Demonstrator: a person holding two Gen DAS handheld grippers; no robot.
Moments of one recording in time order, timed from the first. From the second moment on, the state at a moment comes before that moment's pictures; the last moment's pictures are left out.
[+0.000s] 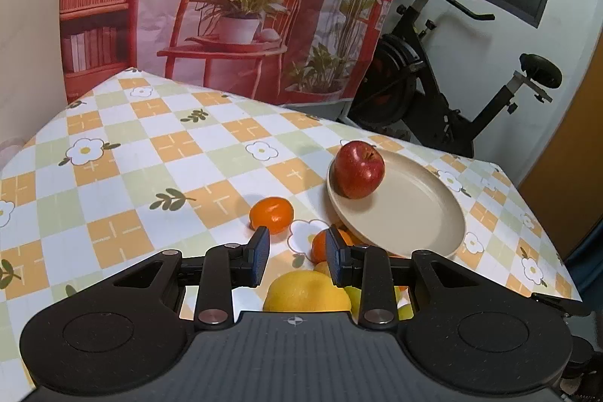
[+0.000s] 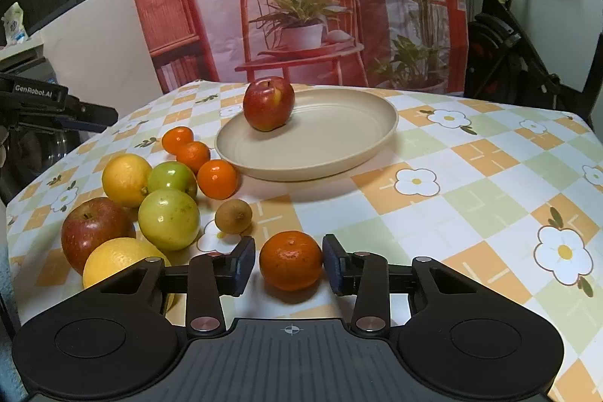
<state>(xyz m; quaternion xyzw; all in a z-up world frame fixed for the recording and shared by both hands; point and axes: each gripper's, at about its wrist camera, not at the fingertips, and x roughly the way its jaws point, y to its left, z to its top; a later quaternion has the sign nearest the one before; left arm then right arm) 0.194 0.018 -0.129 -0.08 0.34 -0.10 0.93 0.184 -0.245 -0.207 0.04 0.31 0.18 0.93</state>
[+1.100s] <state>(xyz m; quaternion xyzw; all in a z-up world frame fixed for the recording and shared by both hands) 0.217 0.021 -0.133 -0.07 0.36 -0.10 0.92 0.180 -0.250 -0.206 0.06 0.29 0.19 0.94</state>
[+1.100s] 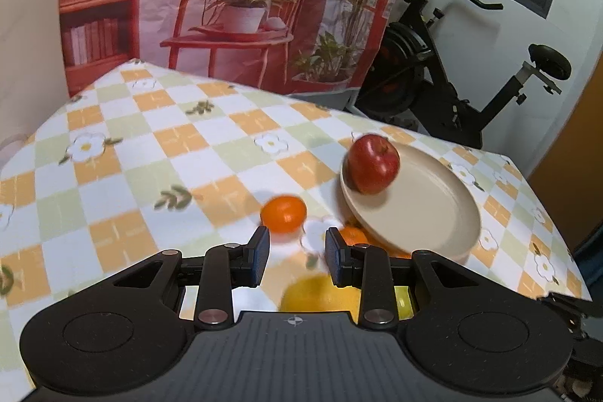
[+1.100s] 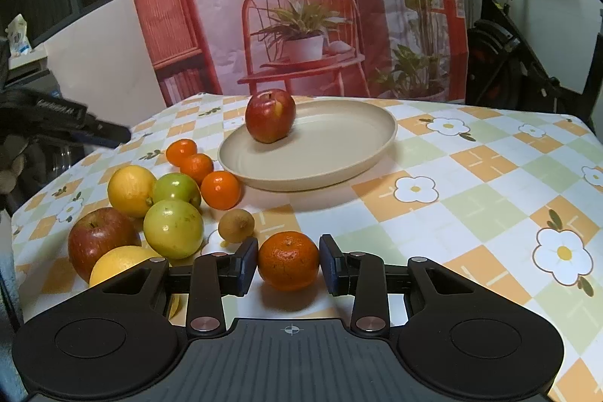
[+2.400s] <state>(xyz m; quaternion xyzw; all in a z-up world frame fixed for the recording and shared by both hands) 0.299 0.019 -0.190 -0.01 0.40 -0.17 0.90 0.189 -0.261 -0.210 0.10 0.31 0.17 0.93</state>
